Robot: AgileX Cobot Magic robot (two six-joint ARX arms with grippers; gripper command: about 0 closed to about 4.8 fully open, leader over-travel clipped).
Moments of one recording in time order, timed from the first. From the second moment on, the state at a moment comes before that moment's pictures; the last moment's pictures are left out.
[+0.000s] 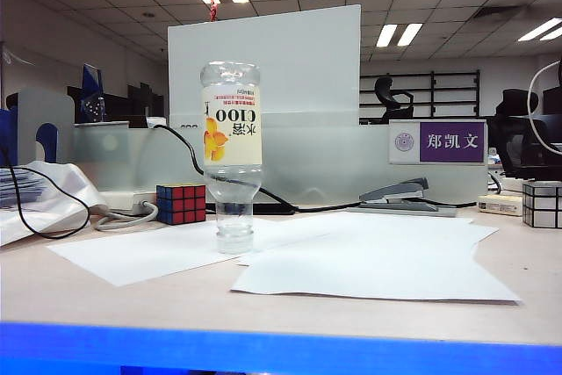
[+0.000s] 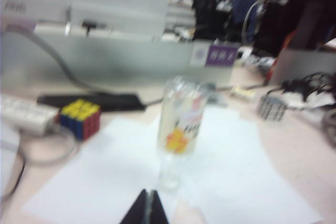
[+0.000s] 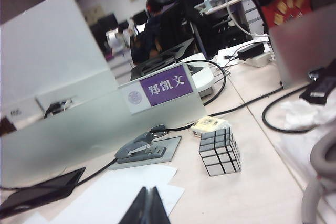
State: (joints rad) left arm -0.14 0.09 0.38 -0.29 0.36 -0.13; right arm -0.35 0.00 0.16 -0.02 -0.22 0.46
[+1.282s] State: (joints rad) left arm -0.14 0.09 0.26 -0.20 0.23 -0.24; right arm -0.35 0.00 0.02 0.09 -0.15 0.34
